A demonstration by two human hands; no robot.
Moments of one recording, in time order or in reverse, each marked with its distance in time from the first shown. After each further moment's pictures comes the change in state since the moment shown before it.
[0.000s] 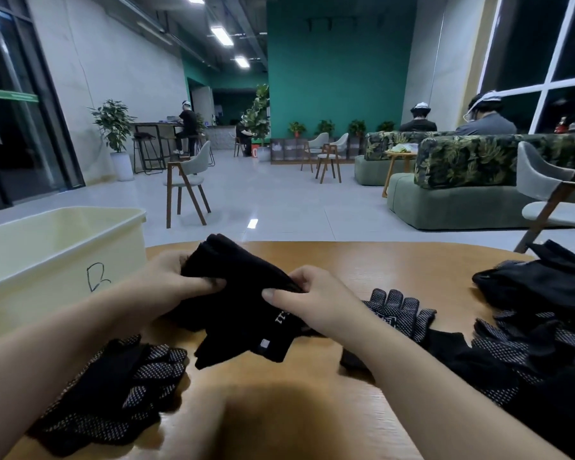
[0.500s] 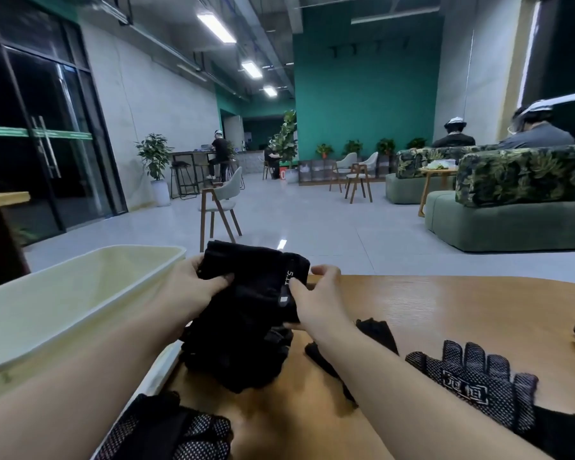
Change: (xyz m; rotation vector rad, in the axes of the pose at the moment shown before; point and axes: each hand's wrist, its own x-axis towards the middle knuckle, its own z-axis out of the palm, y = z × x) left_hand 0.070 -0.013 -0.041 -0.077 0.455 0.029; right_hand 0.097 -0.028 0.054 0.437 0.210 0.068
